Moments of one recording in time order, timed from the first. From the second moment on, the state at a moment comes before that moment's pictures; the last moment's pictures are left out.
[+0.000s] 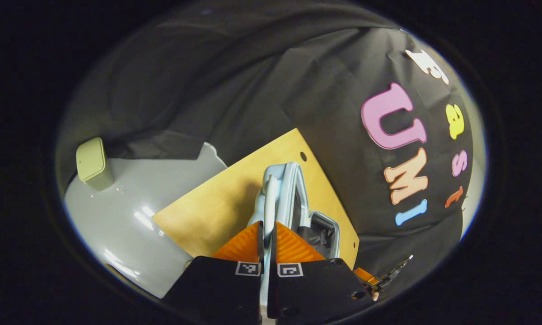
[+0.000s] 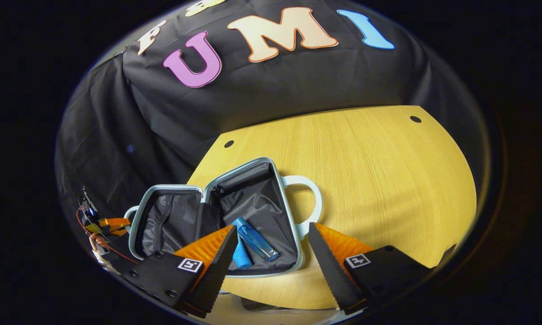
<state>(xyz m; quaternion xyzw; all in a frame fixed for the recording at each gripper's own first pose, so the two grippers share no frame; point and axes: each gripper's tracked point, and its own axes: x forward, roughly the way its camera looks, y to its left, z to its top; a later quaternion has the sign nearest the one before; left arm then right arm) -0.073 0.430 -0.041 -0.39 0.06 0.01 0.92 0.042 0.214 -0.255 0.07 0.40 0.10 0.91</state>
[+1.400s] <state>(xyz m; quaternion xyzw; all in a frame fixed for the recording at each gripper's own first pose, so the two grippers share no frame) 0.065 0.033 0.021 -0.21 0.16 -0.18 0.95 0.052 0.016 -0.219 0.14 0.35 0.06 0.92</state>
